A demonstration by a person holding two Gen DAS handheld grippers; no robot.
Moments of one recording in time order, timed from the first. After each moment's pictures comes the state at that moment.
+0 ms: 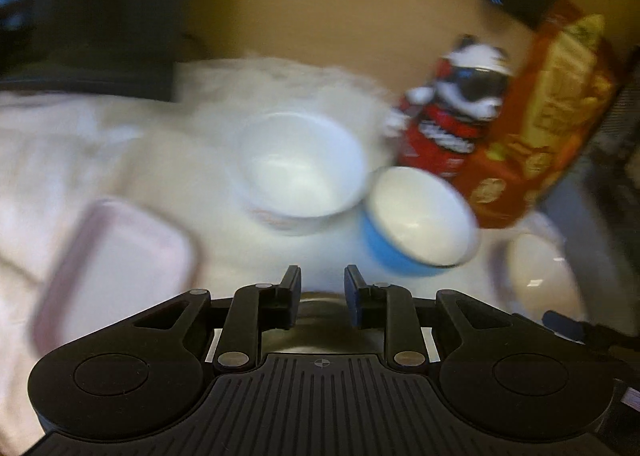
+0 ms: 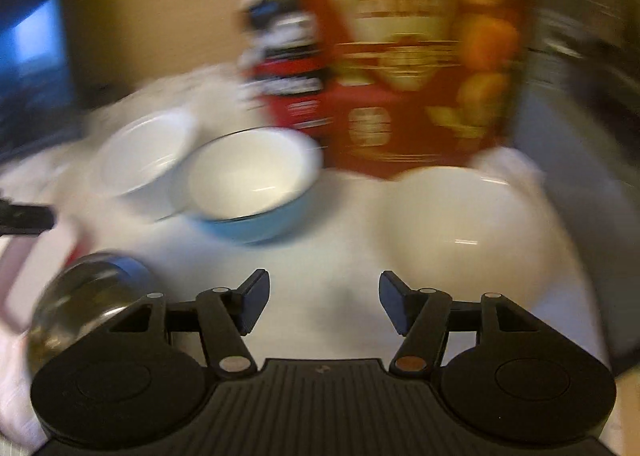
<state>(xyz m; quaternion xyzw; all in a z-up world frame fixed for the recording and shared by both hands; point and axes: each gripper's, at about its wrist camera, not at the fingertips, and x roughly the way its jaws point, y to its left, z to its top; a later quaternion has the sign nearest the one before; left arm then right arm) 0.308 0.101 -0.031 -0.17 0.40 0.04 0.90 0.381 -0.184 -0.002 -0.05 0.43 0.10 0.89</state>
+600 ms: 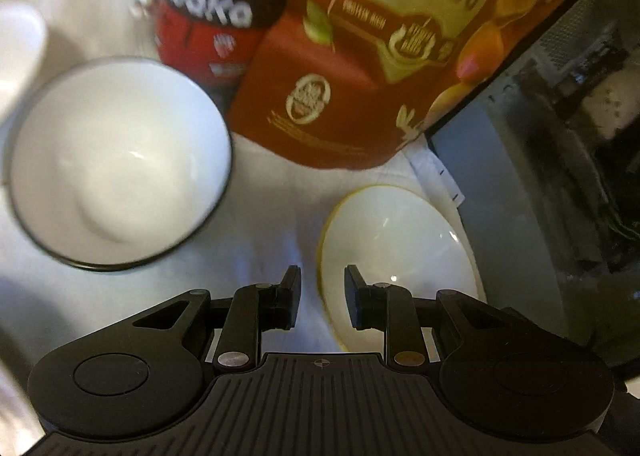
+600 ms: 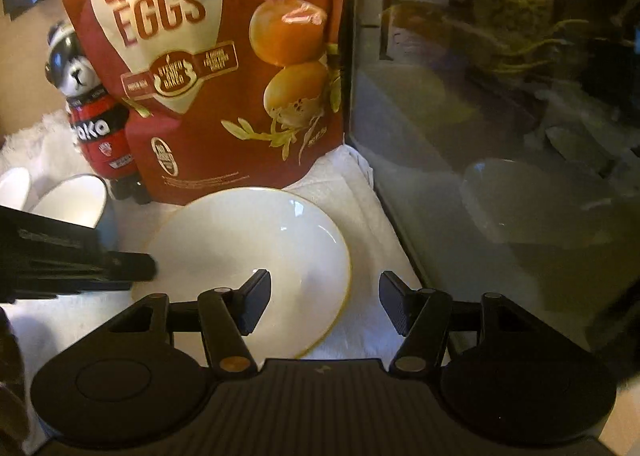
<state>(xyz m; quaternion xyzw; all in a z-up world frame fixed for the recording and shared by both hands) 0.445 -0.066 -0.115 -0.24 0.48 -0.10 0.84 0.456 -0.265 -0.007 -0.06 0.44 0.01 0.89</state>
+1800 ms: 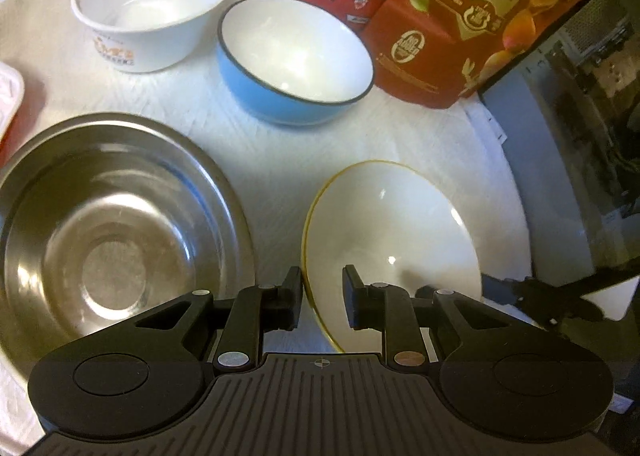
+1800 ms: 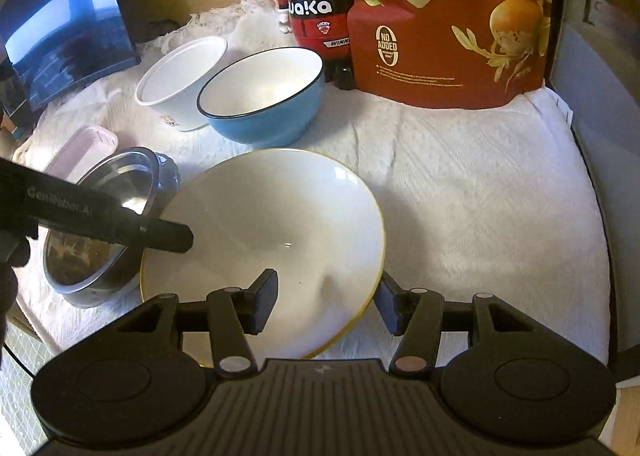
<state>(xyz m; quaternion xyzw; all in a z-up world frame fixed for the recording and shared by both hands) 0.322 0.003 -0.098 -0.23 0.52 -0.04 0.82 0.387 -0.228 -0.021 -0.08 0.52 0.27 0.81</state>
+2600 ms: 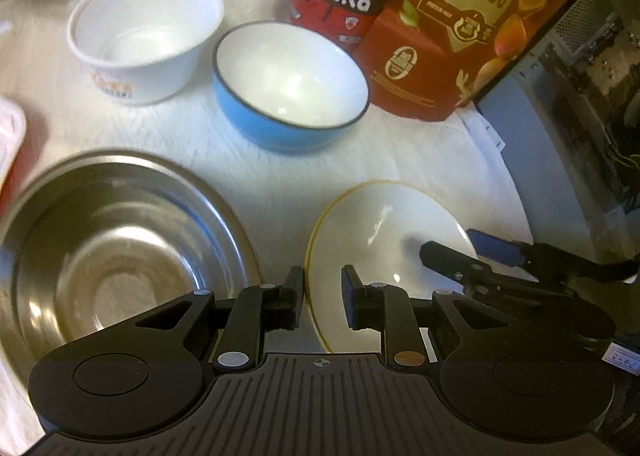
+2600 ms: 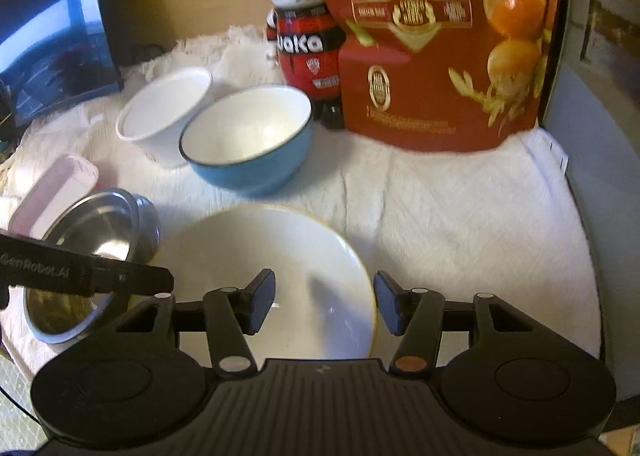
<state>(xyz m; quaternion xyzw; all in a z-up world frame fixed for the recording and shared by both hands) 0.328 0.006 -0.089 -0.20 0.50 -0.04 0.84 0.407 -0.209 -0.011 -0.10 0.47 0.26 0.84</state>
